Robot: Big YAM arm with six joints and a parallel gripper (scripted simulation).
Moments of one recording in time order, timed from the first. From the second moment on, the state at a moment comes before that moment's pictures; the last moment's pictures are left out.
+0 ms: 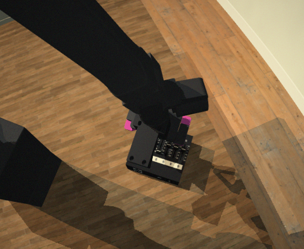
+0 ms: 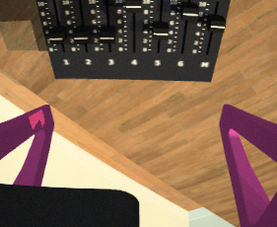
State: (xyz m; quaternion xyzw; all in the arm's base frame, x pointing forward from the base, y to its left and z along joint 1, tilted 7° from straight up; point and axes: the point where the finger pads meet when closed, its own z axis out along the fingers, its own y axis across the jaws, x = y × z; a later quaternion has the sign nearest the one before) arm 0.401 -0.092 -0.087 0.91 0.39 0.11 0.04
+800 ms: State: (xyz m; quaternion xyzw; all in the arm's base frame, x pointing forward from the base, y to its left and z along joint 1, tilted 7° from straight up) arm 0.393 -0.102 -0.070 0.84 0.54 0.03 0.06
